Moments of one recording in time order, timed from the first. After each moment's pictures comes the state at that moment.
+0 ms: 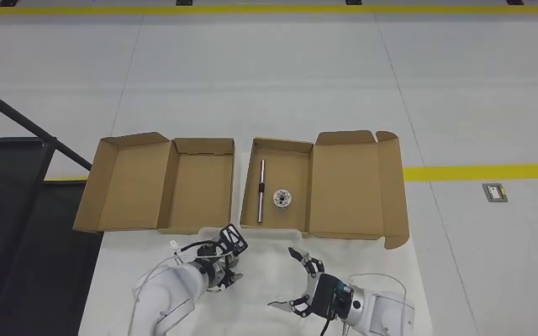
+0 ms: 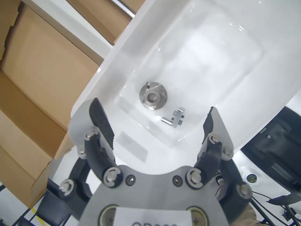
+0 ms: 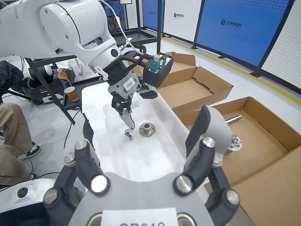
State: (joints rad) left arm 1.23 -1.14 -1.23 -1.91 1.38 -0.45 -0.97; right arm -1.40 -1.44 1.37 -1.75 -1.74 -0.95 -0.29
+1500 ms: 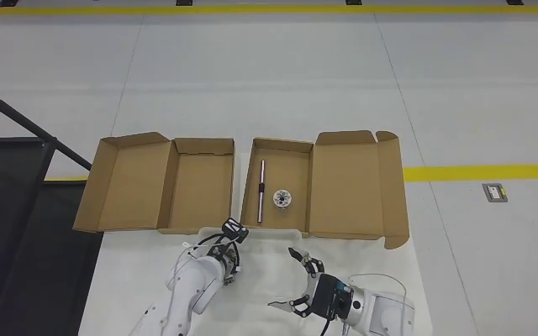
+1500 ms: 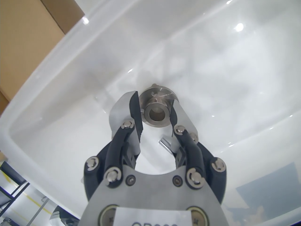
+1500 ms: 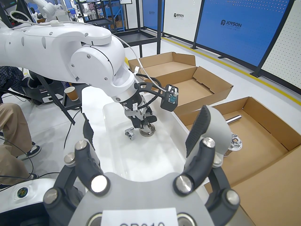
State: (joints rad) left arm 1.06 -1.22 -1.06 -1.58 1.40 -0.10 -1.00; right arm -1.40 -1.44 1.37 -1.75 -1.74 -0.95 -0.29
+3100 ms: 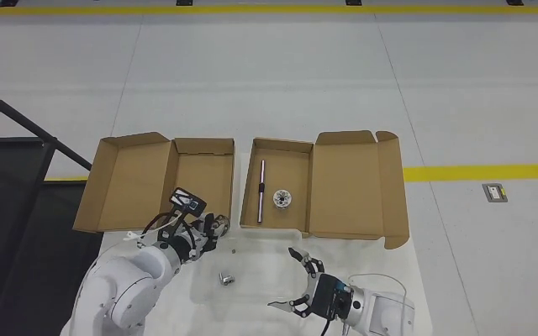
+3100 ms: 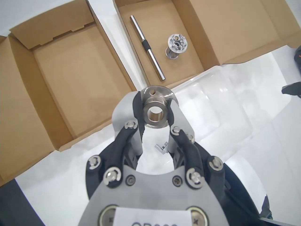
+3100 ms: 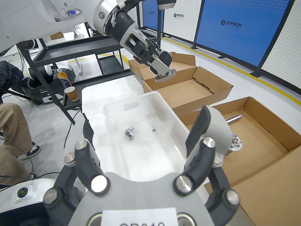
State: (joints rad) left arm 1.23 -1.18 -1.47 -2.02 1.02 -0.23 -0.95; right arm -1.40 -1.44 1.37 -1.75 -1.74 -0.95 -0.29
